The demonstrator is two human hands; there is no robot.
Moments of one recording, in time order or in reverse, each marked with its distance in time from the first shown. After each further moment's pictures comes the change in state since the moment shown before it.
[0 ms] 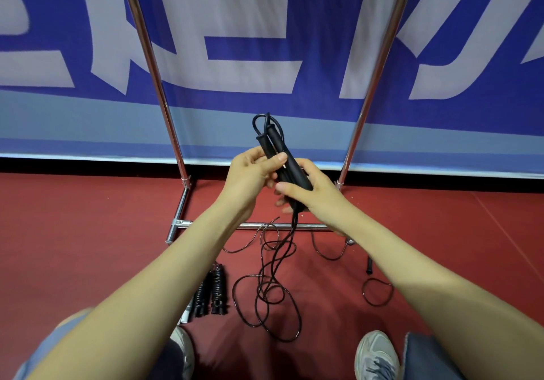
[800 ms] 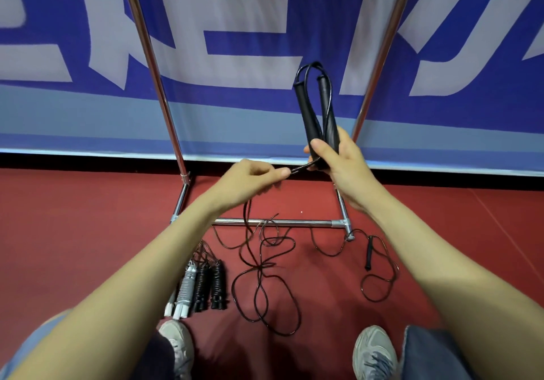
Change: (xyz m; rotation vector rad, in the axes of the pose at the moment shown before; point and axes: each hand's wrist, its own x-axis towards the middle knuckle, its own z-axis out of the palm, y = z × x) left_hand 0.003 -0.002 -0.029 0.696 -0.294 0.013; right_hand 0.010 -0.021 -0.031 0.019 0.245 -0.158
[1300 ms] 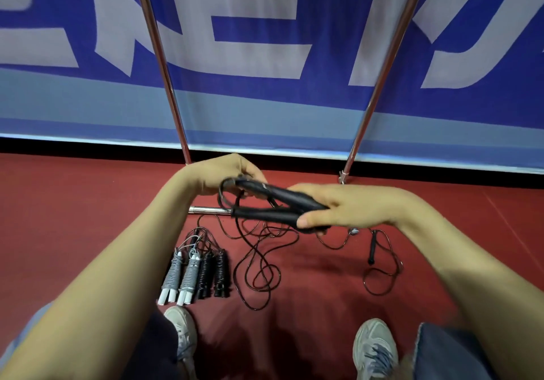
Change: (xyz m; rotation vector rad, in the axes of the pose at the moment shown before) left_hand 0.001 -0.023 -0.040 -0.011 -0.434 -0.030; right_hand -0.037 -0.027 -0.002 -0.676 -1.000 0.164
